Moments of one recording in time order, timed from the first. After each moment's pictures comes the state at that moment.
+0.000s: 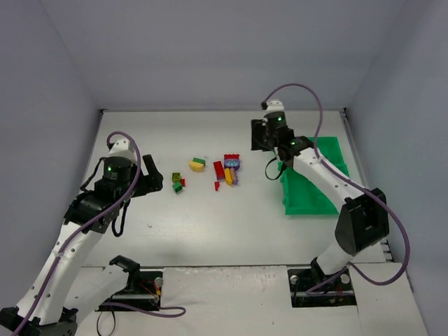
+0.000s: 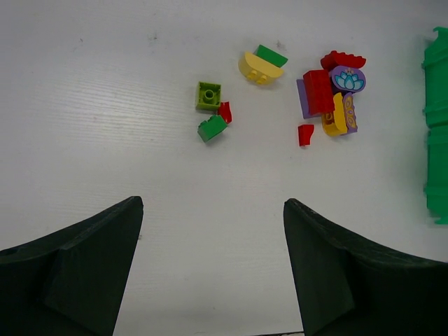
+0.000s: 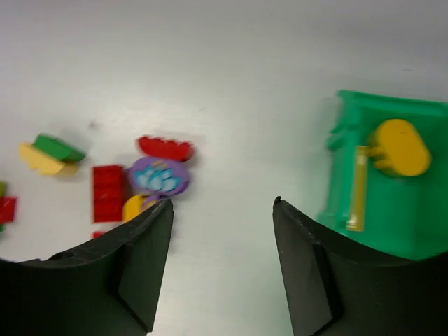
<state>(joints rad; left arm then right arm) -0.38 0.83 1.05 -0.82 -0.20 -0.48 0.41 1.59 1.29 -0.30 0.20 0.22</state>
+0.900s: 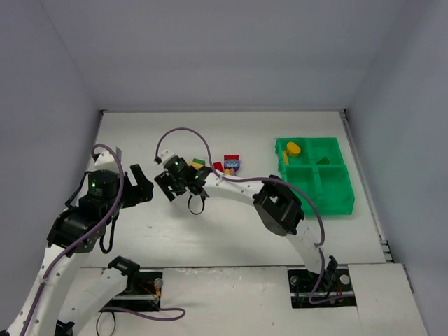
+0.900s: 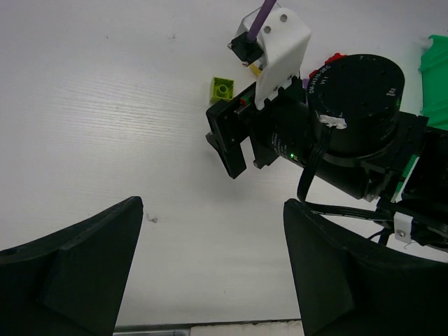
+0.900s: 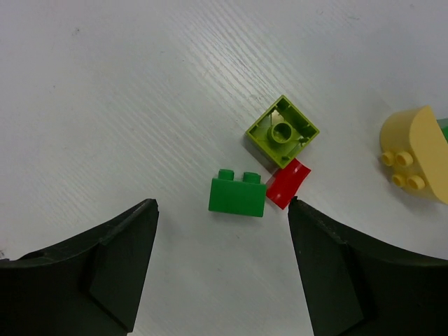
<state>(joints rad) -0.38 0.71 1.06 -0.92 -0.23 -0.48 1.00 2.25 1.75 -0.26 0.14 0.15</state>
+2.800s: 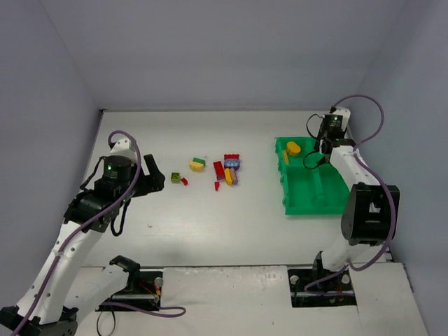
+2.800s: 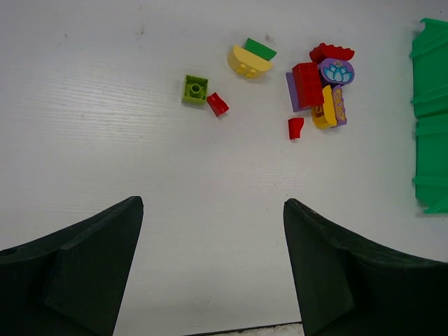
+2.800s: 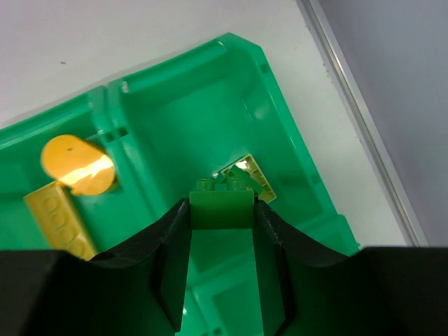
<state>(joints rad) -0.38 0.84 1.07 -0.83 -0.16 -0.48 -0.02 1.61 1.16 -0.26 0.34 0.18</state>
